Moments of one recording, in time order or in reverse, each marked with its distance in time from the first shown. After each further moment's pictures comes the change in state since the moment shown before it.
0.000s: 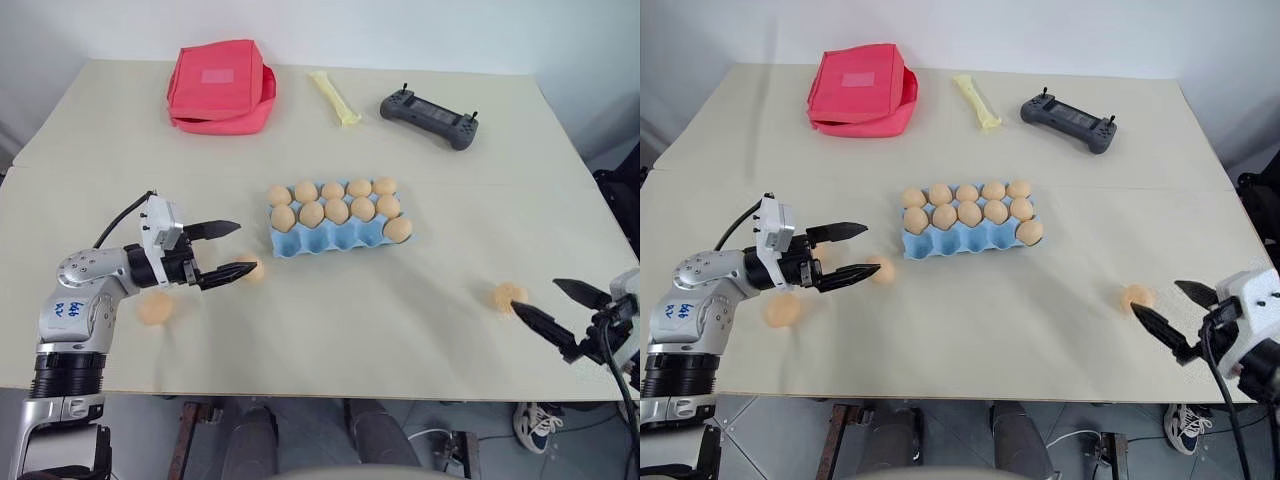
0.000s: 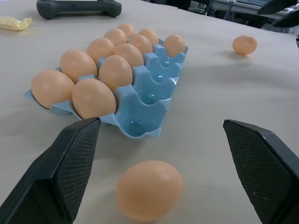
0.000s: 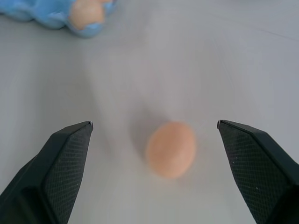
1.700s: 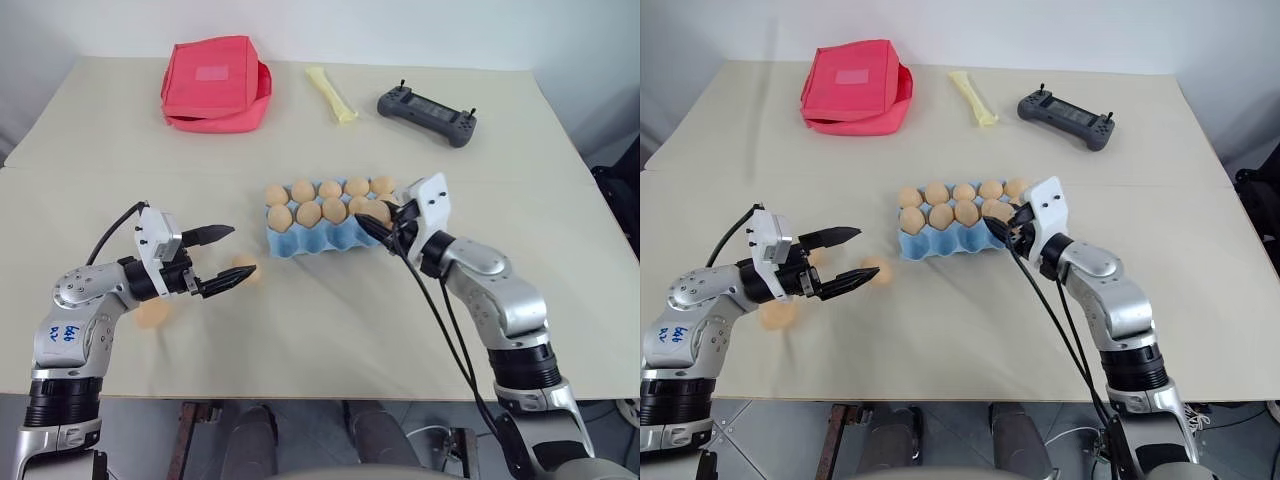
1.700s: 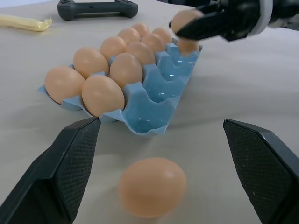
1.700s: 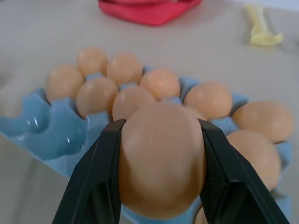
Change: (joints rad) left arm 0.125 -0.019 0.052 -0.153 -0.005 0.003 0.128; right arm -0.785 0.360 0.734 0.360 -0.275 -0.111 -0.245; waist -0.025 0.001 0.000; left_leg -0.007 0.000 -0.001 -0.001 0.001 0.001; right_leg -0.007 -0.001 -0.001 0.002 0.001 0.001
